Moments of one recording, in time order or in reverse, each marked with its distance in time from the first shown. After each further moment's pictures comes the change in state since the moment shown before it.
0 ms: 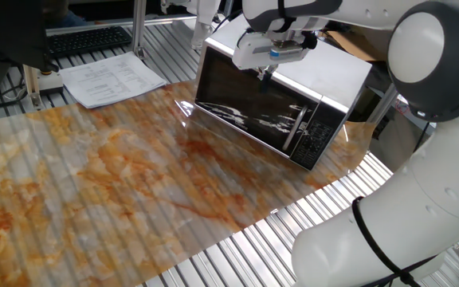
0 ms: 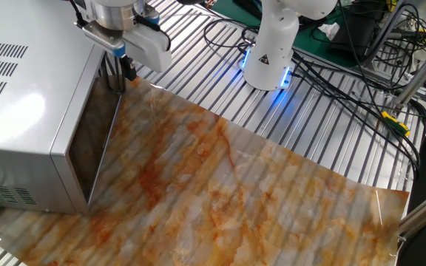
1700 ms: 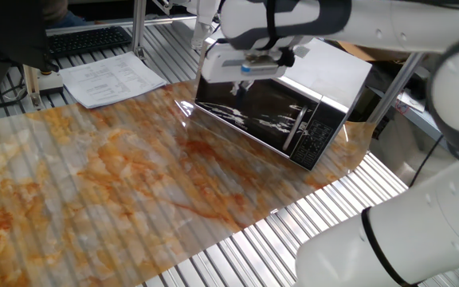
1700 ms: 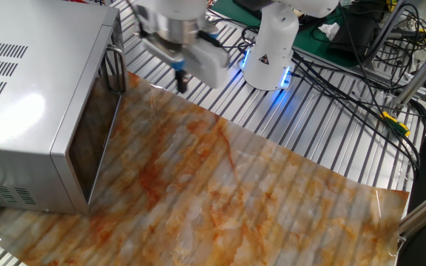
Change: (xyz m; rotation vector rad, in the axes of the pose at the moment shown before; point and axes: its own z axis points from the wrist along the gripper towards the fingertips) arm 0.045 0.120 -0.002 -0.030 -0.022 0.137
